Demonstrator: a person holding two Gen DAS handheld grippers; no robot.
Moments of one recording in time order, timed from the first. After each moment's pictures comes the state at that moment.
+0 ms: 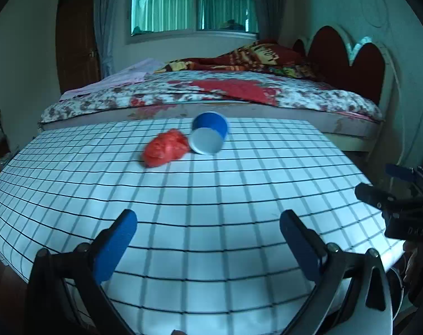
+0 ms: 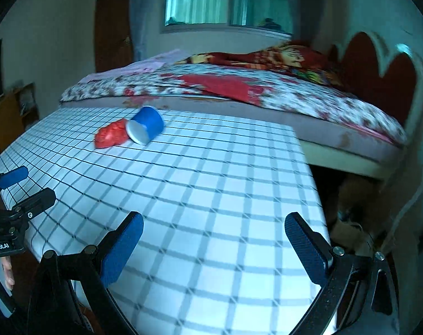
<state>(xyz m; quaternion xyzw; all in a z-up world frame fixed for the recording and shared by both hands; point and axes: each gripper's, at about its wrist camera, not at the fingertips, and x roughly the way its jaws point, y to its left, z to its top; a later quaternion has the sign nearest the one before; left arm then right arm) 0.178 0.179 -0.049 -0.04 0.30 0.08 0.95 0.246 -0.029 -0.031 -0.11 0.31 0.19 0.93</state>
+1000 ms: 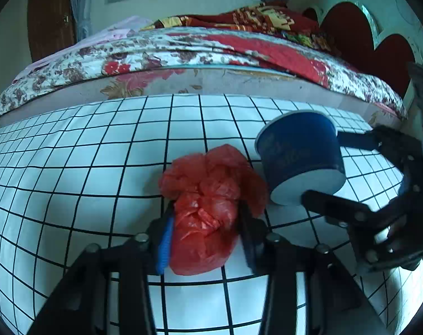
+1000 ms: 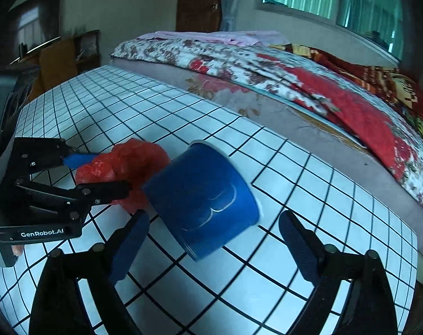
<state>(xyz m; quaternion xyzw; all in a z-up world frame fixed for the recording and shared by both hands) 0.367 0.288 -0.103 -0.05 0.40 0.02 0.92 0.439 0.157 -0.083 -0.22 0.33 0.38 0.84</state>
